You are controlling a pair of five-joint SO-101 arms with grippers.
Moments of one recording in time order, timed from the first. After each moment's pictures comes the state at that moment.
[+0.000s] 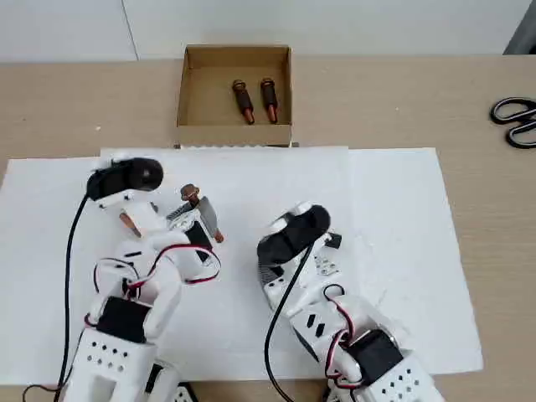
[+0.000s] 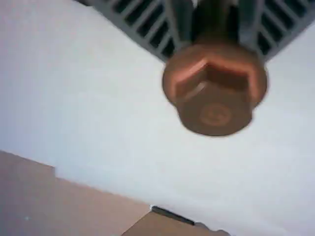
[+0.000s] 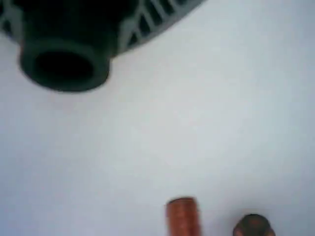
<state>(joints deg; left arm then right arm) 12.6 -68.4 67.2 45.0 39.3 -39.5 -86.2 80.2 49.2 -6.6</state>
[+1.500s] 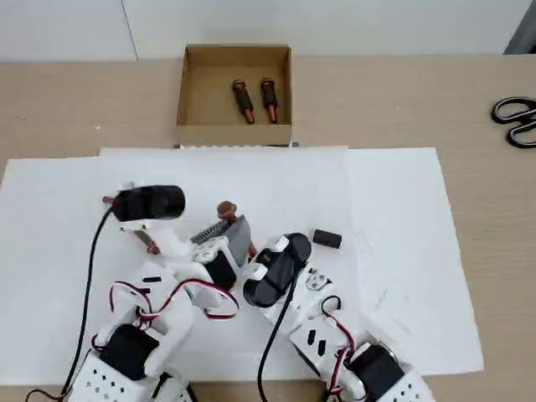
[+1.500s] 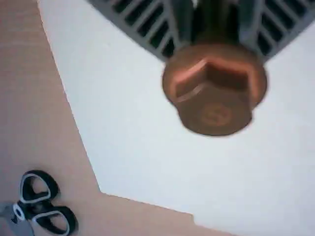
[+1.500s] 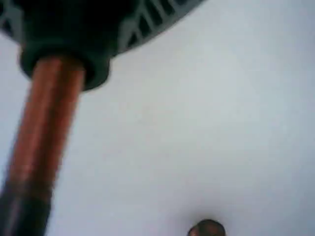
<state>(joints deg) 26.8 -81.3 71.8 46.3 44.1 -43.1 -102.9 89.1 49.0 6.7</state>
